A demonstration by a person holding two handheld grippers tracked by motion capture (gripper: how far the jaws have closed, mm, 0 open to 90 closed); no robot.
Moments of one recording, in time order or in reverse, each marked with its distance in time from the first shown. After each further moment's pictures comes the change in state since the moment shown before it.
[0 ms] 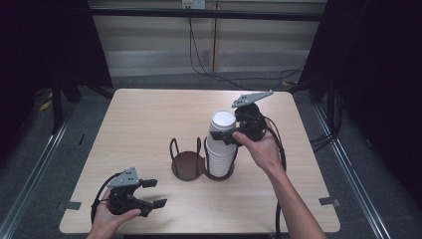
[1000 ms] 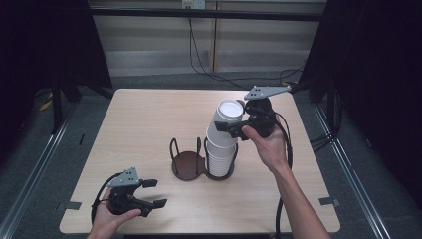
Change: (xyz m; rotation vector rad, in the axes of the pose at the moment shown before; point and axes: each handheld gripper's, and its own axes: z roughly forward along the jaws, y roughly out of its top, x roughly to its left) left arm 0.000 0.000 0.000 0.001 -0.002 0.002; right arm 0.001 0.010 -0.029 -0.153 0.000 0.022
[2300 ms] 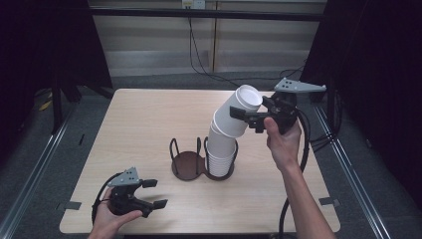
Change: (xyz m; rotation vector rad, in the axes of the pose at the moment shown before) left arm -0.001 0.001 0.001 0.004 -0.005 -0.019; right arm -0.007 0.005 -0.046 -0.242 0.019 0.095
